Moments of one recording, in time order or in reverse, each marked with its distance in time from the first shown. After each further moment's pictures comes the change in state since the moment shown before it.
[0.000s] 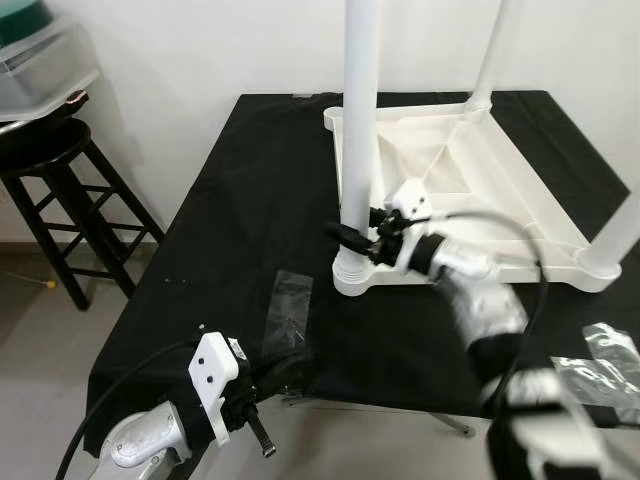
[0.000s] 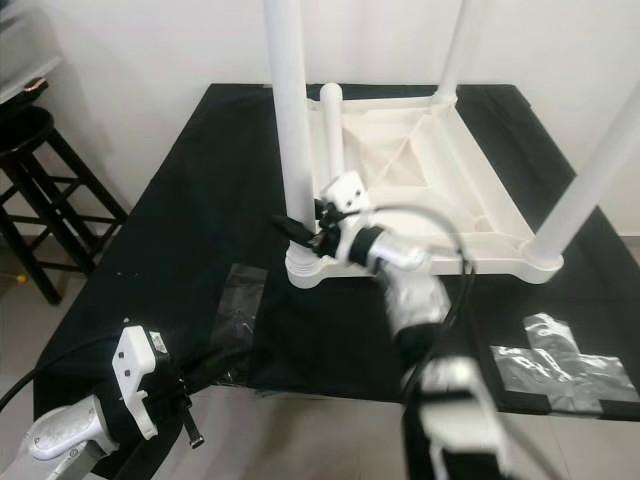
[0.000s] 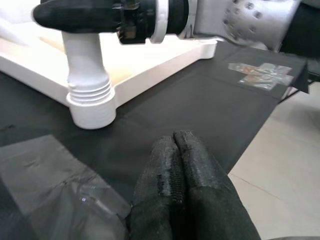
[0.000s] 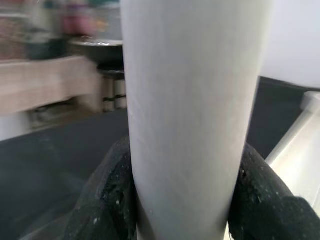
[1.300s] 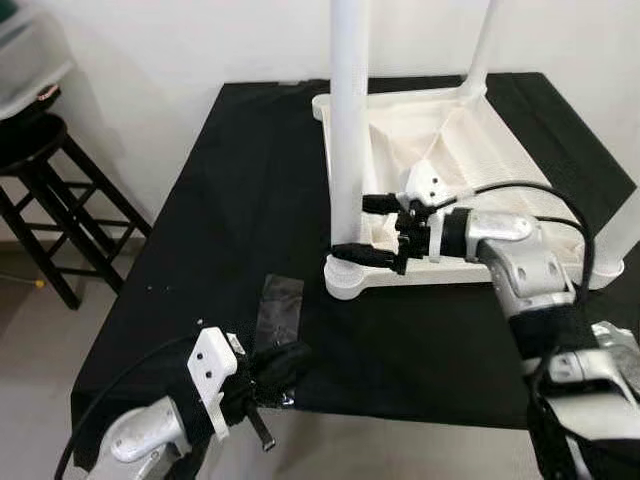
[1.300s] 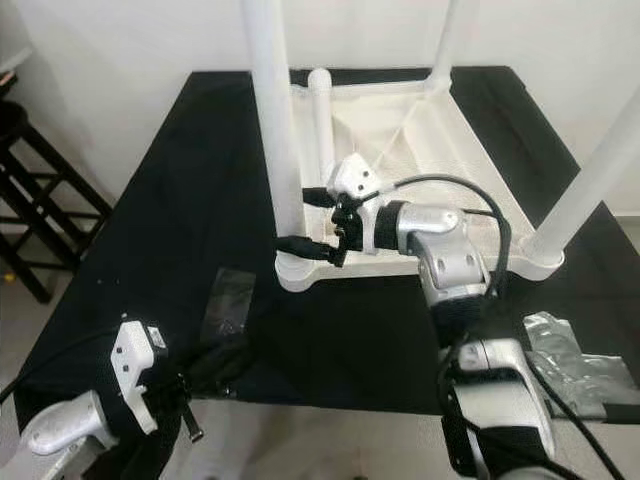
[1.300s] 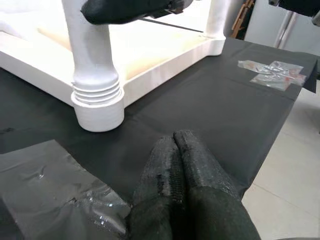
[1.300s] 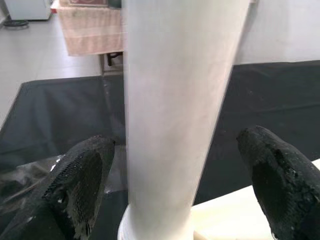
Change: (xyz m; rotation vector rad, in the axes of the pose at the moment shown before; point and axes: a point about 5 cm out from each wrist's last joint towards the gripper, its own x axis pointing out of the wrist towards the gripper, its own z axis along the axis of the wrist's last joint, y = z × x) left arm 0.001 0.003 0.002 0.009 -0.004 0.005; right arm -0.013 -0.040 0.055 -0.156 0.087 0.429
